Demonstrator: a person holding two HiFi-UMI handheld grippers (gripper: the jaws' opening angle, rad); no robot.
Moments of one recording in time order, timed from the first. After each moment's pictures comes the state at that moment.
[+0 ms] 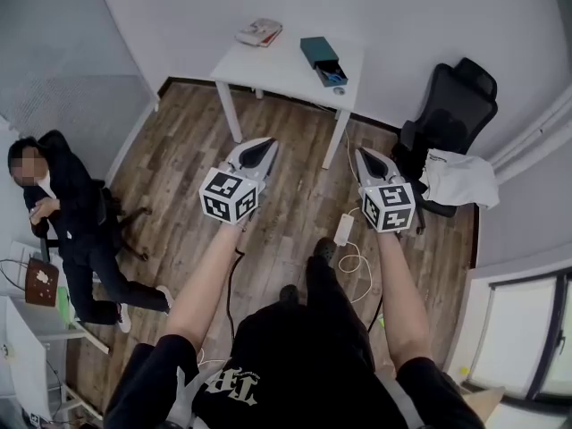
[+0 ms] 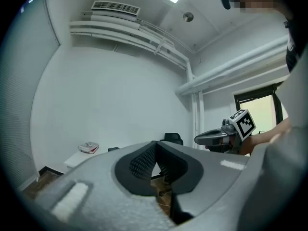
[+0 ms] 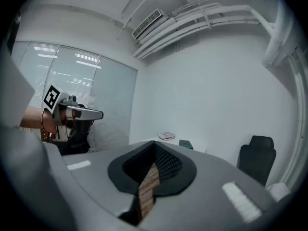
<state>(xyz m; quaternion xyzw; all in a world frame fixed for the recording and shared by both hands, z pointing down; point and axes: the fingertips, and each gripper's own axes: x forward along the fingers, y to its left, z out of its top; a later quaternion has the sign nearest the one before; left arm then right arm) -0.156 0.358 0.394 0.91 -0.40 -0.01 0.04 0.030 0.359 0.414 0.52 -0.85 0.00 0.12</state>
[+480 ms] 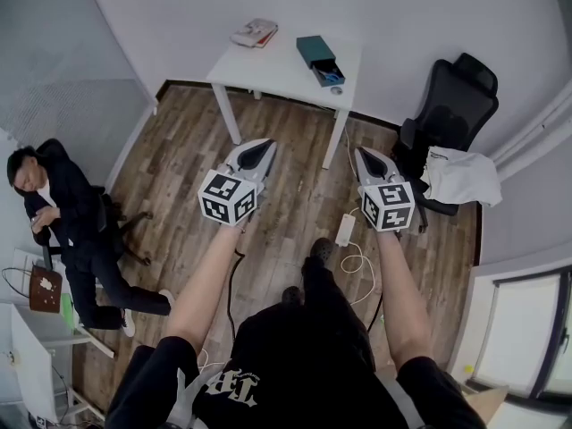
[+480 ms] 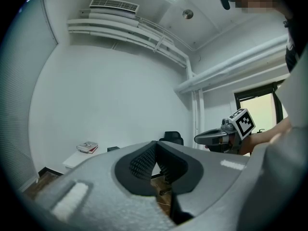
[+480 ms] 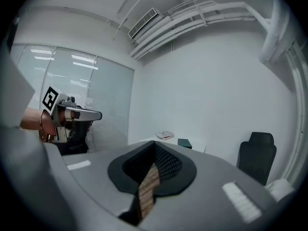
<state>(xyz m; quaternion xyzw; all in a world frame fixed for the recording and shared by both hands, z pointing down) -0.142 0.337 0.401 0.92 -0.40 0.00 0.04 0.046 0.339 0.423 0.52 -0.85 0.02 0.11</state>
